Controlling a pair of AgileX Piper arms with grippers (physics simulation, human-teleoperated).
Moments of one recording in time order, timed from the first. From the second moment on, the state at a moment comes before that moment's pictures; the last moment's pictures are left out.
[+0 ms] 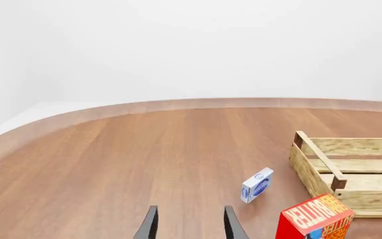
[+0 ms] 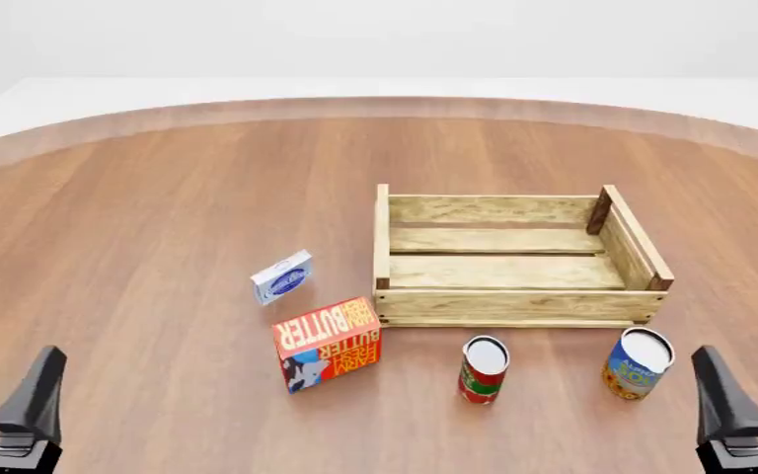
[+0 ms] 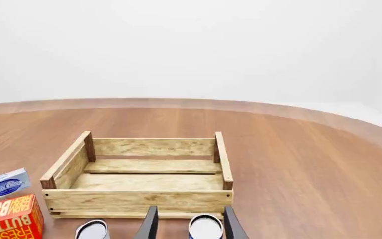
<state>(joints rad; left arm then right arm) 0.00 0.00 0.00 0.00 0.00 0.00 0.00 0.00 0.00 0.00</state>
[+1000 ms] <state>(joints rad) 0.00 0.00 0.00 0.00 0.00 0.05 0.10 -0.03 -0.05 -0.03</state>
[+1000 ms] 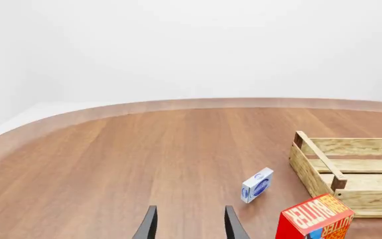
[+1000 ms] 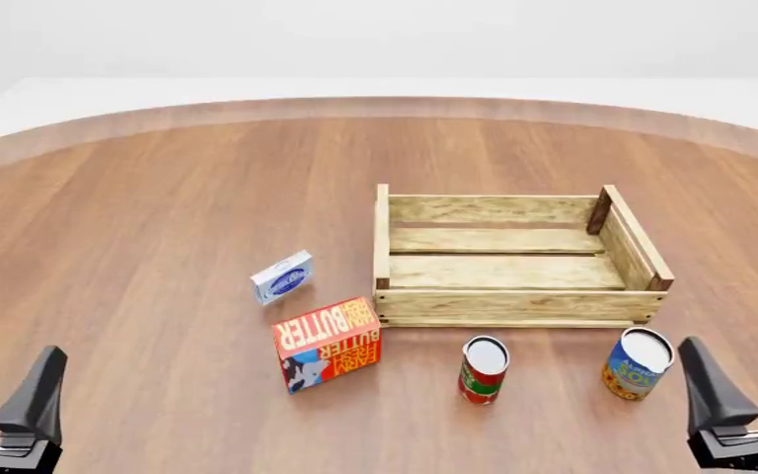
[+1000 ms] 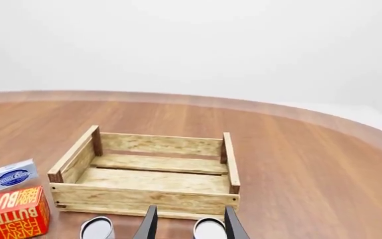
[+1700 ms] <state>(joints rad) 0.00 0.00 0.00 0.00 0.00 0.13 0.19 -0.05 -0.07 -0.07</state>
